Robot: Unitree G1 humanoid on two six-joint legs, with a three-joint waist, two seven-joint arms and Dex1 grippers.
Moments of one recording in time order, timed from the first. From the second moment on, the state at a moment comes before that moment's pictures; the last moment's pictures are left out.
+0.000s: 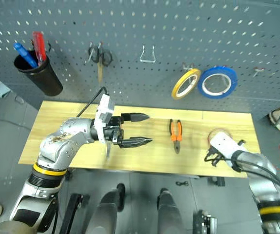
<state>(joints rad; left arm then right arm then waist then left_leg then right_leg) -0.66 0.36 -0.14 -0.14 -0.62 0.57 -1.05 -0.02 -0.79 -0.18 -0.10 -0.16 0.21 0.57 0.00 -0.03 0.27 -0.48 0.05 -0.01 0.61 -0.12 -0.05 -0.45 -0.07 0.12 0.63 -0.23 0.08</state>
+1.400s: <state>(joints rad) -0.84 0.17 -0.04 0.06 -0.60 0.54 -0.88 -0.81 -0.74 -0.05 0.70 -0.08 -0.02 0.60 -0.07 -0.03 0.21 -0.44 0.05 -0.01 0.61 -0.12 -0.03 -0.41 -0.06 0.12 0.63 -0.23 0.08</state>
